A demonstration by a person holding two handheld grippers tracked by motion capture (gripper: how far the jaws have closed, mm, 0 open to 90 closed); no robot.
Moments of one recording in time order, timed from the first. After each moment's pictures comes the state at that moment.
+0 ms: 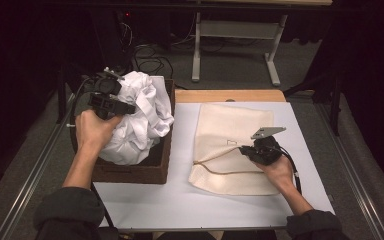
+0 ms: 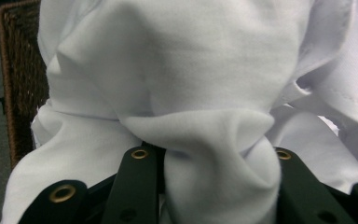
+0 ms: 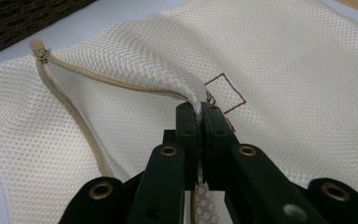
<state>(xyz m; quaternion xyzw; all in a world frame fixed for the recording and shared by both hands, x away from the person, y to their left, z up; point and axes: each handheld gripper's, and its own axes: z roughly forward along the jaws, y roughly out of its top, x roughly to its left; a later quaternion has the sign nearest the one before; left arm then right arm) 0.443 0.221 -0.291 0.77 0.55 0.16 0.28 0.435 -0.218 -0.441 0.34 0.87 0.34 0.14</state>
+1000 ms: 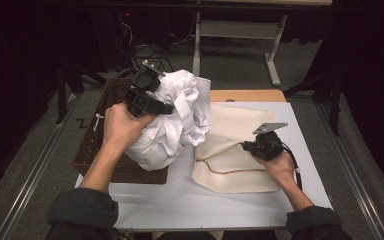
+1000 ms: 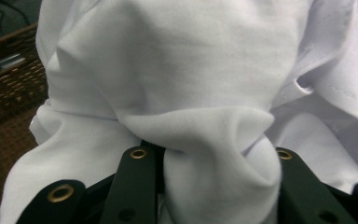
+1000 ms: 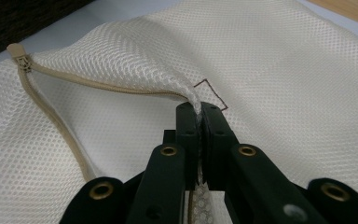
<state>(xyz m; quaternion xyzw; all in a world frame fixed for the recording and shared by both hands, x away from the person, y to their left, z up) 0.427 0.133 -0.255 0.83 0.43 0.11 0.33 0.447 -0.222 -0.437 0.35 0.86 0.34 0.15</state>
